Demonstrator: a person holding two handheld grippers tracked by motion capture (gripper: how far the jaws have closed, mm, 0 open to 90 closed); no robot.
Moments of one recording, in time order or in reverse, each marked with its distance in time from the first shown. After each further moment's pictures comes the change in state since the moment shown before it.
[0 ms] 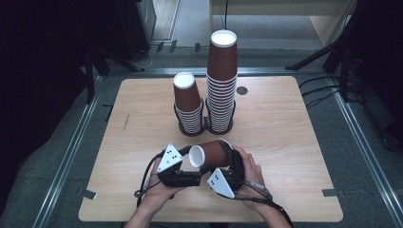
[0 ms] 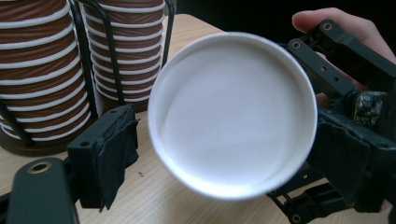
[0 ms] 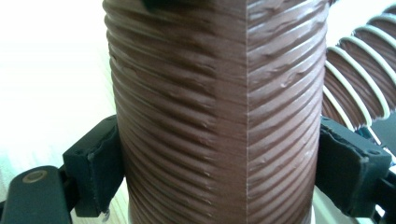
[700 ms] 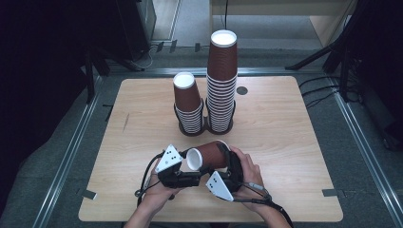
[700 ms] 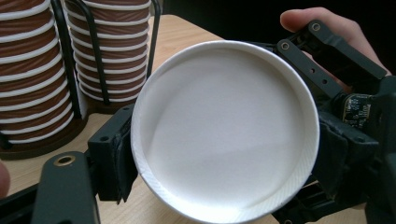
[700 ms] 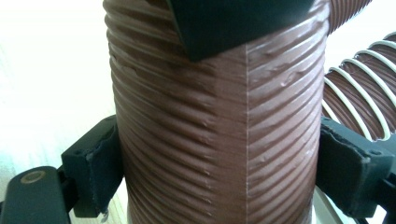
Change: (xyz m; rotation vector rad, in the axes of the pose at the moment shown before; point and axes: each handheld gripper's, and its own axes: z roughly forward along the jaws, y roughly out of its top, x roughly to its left) left arm 0.002 -0.003 -0.001 -0.012 -0.069 -0.012; right arm 0.002 0.002 -0.002 -0.038 0.017 -0.026
